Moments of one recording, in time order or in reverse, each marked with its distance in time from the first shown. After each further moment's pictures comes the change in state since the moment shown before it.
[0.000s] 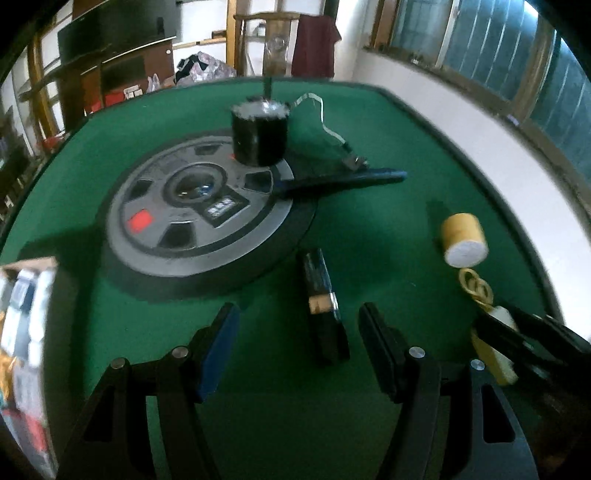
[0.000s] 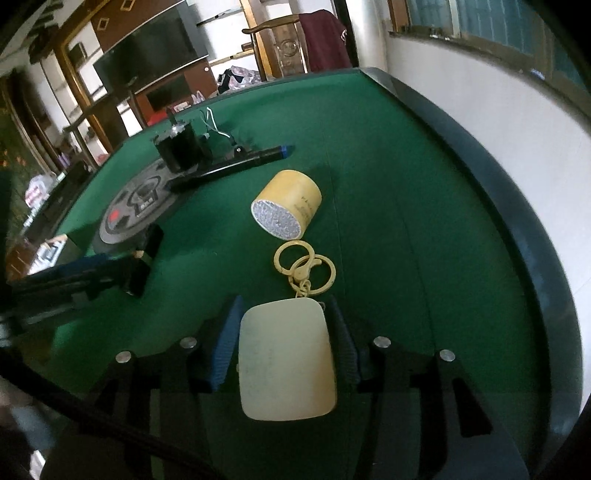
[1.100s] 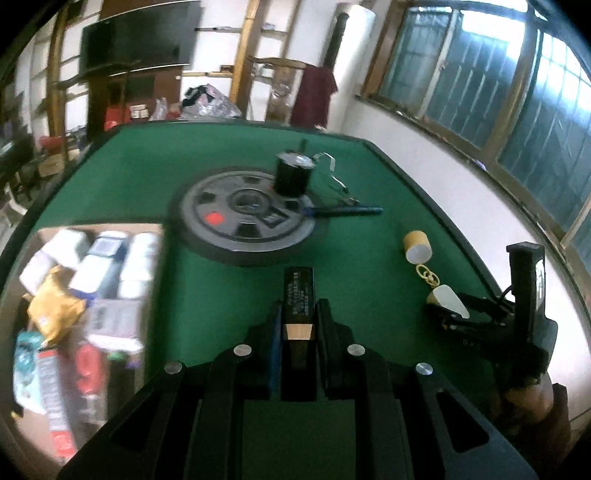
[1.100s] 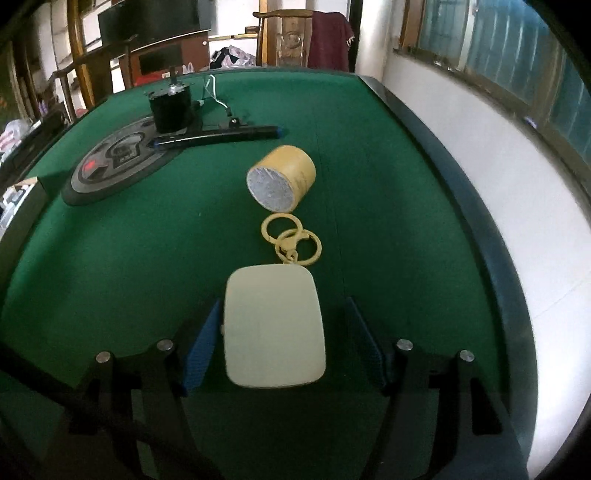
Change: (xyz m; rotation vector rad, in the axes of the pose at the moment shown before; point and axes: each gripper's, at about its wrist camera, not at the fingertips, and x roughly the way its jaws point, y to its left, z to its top) left arm -0.119 0.068 -0.061 -0.075 -0.190 -0.120; right arm 0.007 0.030 -0.013 -0.167 0.047 -0.216
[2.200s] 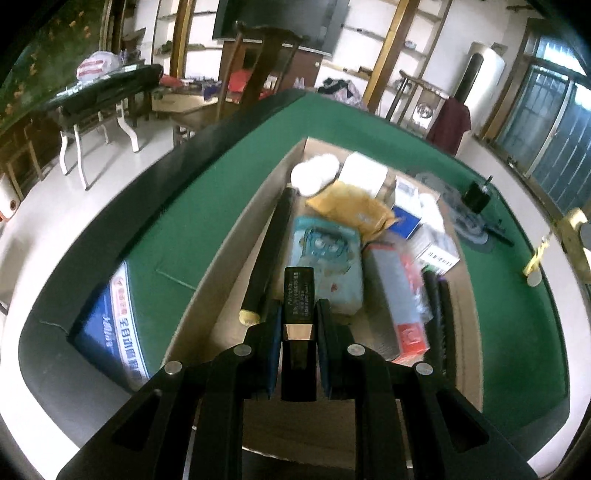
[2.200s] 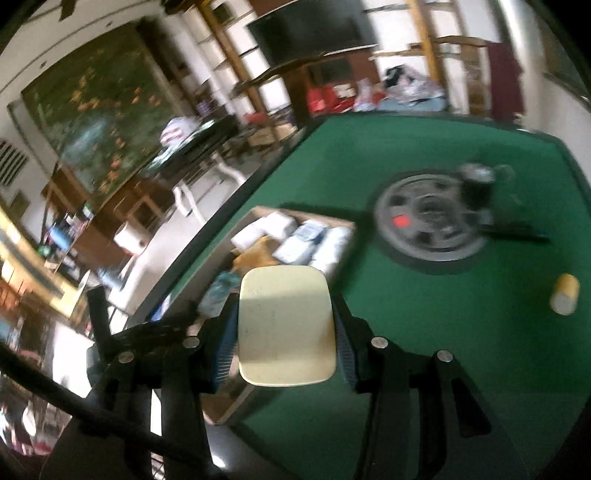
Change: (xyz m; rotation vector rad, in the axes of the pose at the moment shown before) left arm -0.074 0.211 -0.102 -0.330 0.010 0.289; right arm -0.124 0.219 0.041 -0.194 -0.035 0.671
